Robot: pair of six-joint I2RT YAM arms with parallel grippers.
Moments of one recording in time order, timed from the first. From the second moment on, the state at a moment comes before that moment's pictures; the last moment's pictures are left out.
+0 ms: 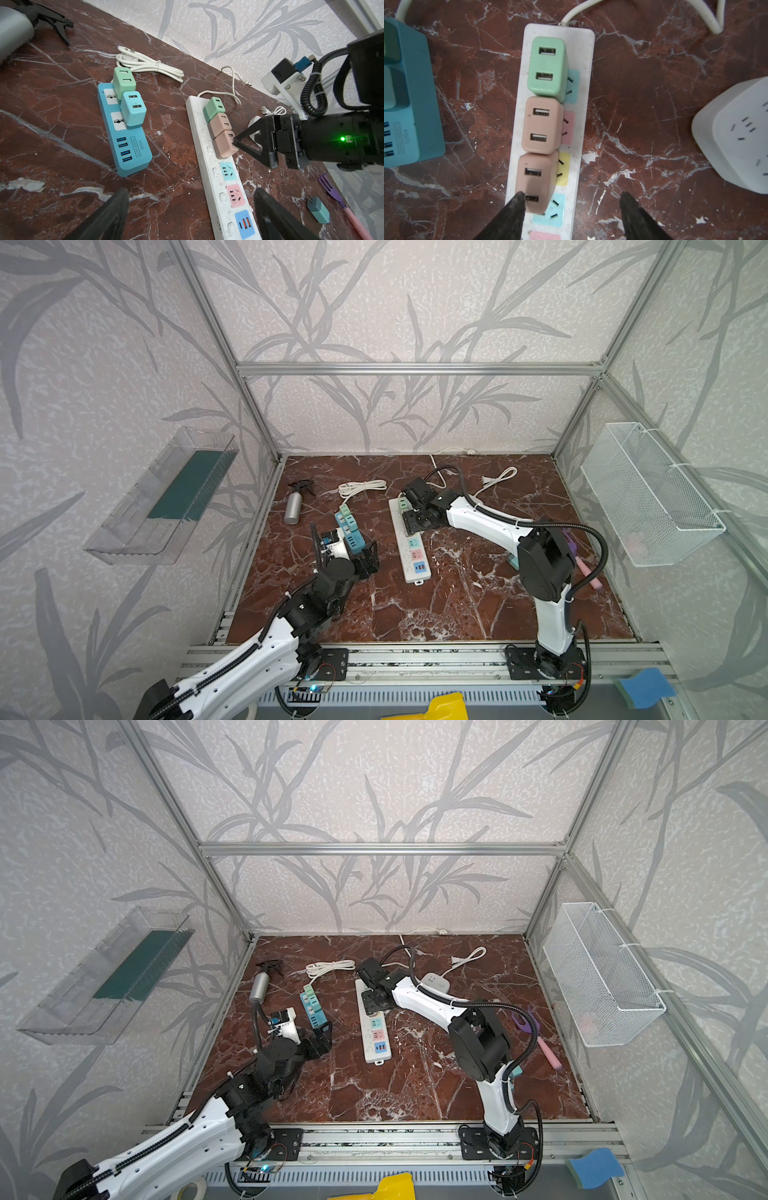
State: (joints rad) left arm -0.72 0.67 0.32 -0.06 -0.44 -0.74; right arm 0.76 2.00 1.64 -0.75 0.17 0.42
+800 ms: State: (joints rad) left arm -0.72 1.00 0.35 0.24 -0.21 -0.75; right arm 0.21 1.11 0.78 -0.73 0.15 0.56
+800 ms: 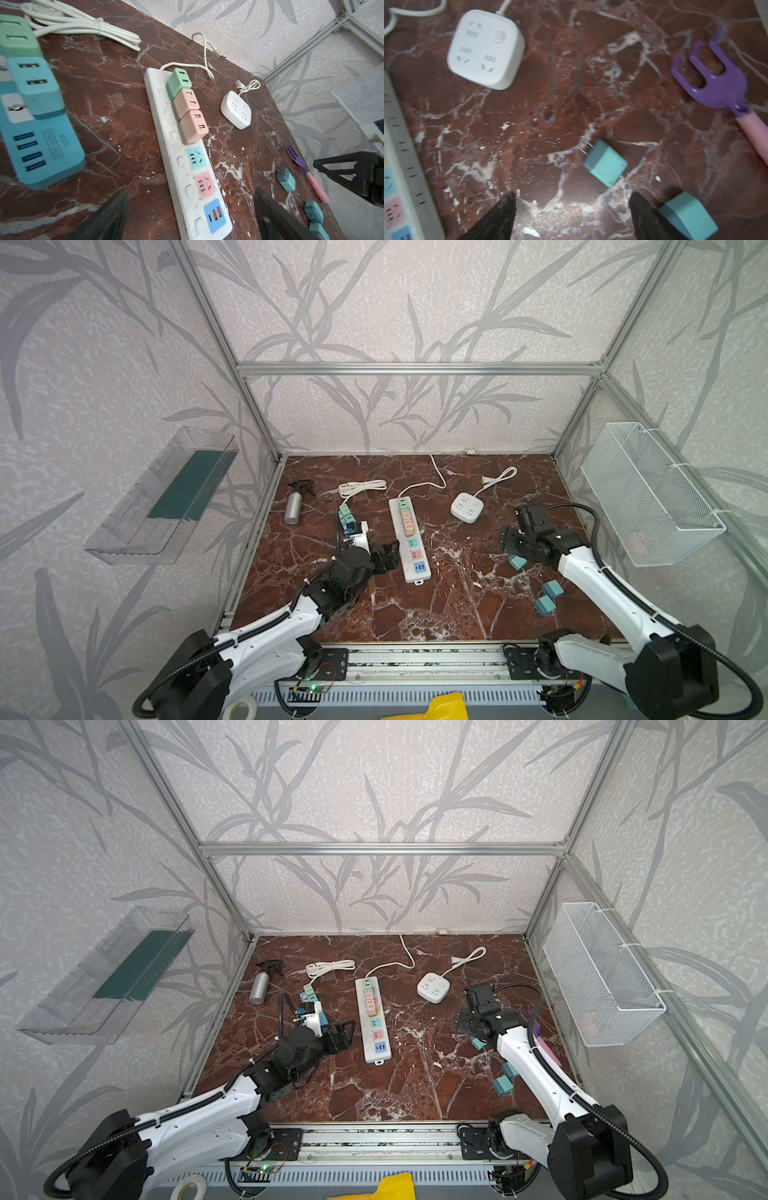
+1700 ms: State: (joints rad) left arm -0.72 0.86 0.36 0.22 -0.21 -0.73; right arm -0.11 0.86 0.45 -0.90 0.14 0.93
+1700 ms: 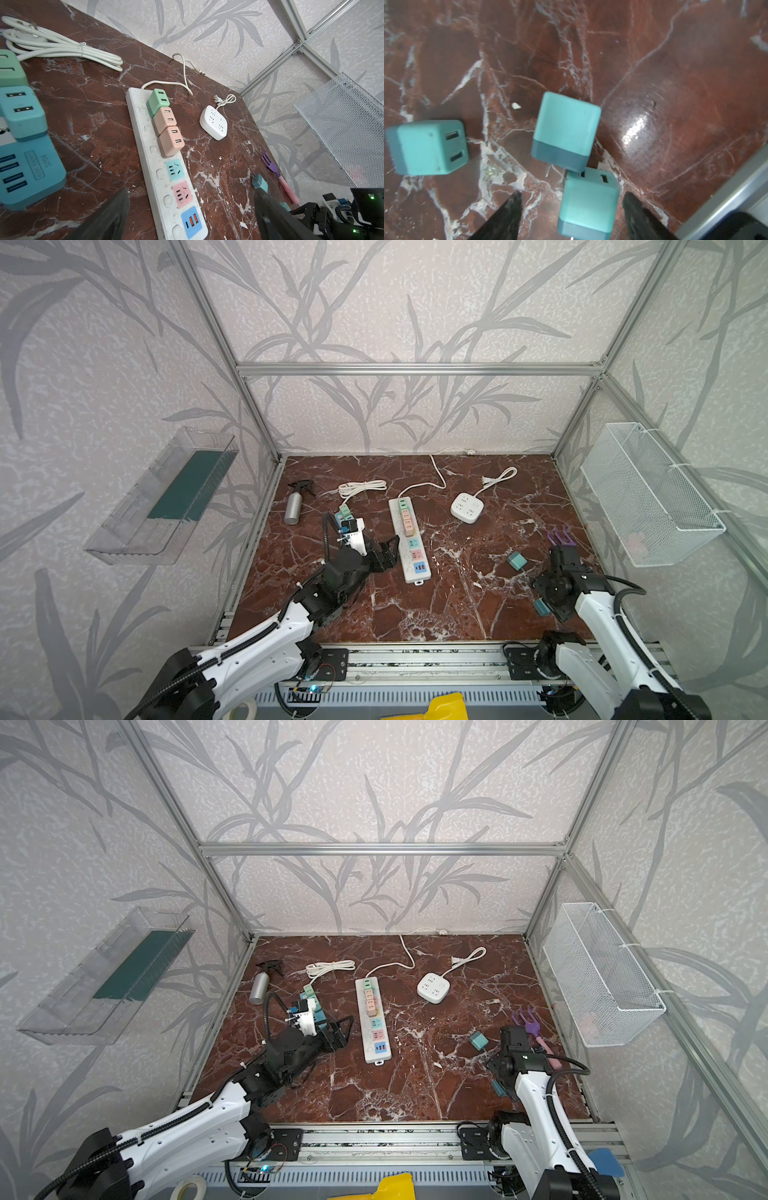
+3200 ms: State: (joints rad) left arm -0.71 0.87 0.36 0.20 -0.25 -0.68; right arm 0.22 1.17 0.65 -0.68 -0.03 0.88
